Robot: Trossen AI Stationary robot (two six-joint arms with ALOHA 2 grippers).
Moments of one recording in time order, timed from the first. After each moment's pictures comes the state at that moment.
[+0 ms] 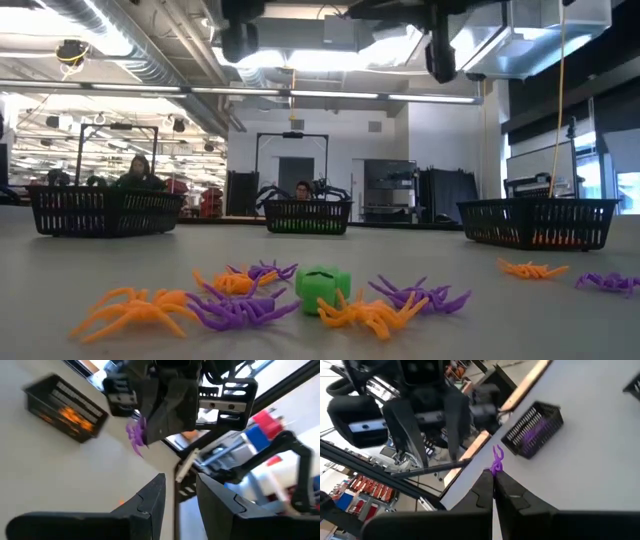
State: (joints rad) left arm -0.12 1.28 0.83 0.24 0.06 -0.82; right arm 0.30 1.39 0.82 0.37 0.41 0.94
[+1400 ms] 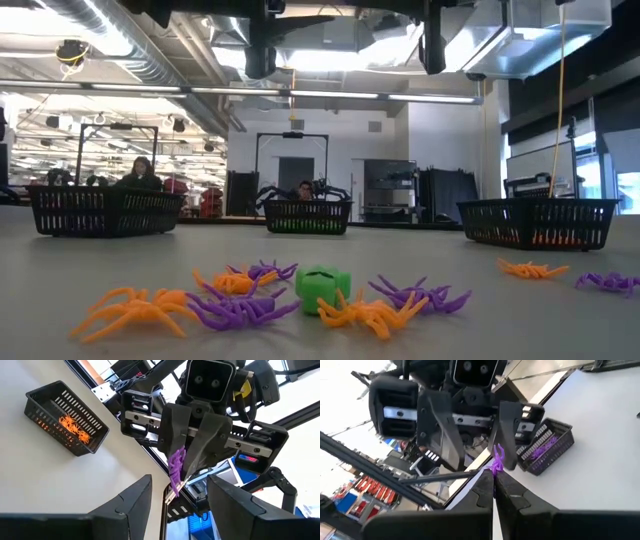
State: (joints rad) left arm -0.02 1.37 0.83 0.40 0.11 -0.96; right arm 0.28 1.39 0.82 0.45 0.41 0.86
